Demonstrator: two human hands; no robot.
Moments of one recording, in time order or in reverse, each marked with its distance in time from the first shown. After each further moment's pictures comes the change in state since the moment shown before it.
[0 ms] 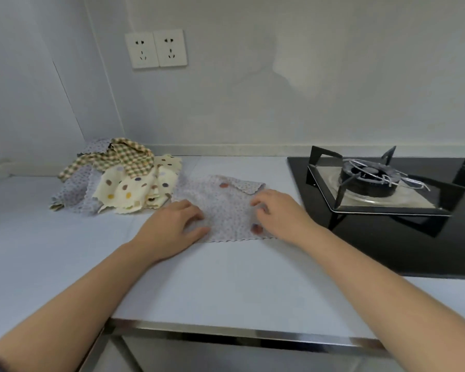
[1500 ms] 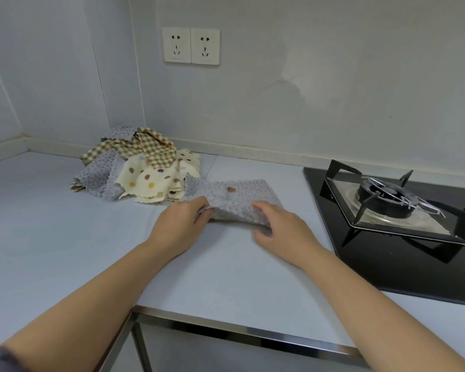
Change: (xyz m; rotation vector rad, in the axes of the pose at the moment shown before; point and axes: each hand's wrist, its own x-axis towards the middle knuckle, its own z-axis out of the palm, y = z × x) left_hand -0.017 -0.001 -0.007 -0.165 0.257 -0.158; right_hand -0.011 -0.028 0.021 -0.098 -0.025 -0.075
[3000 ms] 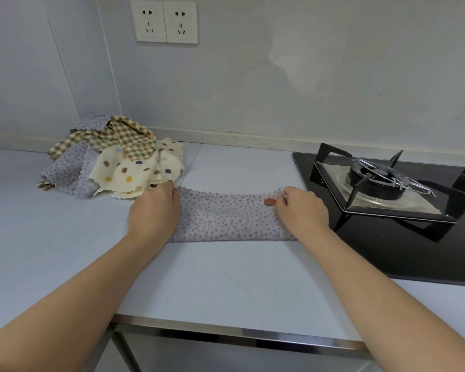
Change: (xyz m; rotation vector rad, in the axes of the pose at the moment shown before) left_hand 0.018 -0.008 0.016 0.263 0.160 -0.314; right_hand 0.011 0.028 -0.009 -0.136 0.213 0.455
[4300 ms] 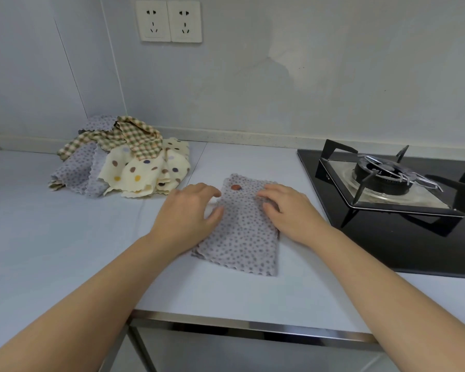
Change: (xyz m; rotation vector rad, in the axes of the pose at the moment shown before) left_hand -0.015 0.016 -0.012 -0.116 -0.158 0.491; right_hand -0.008 -0.010 0.004 0.138 -0.201 -0.390
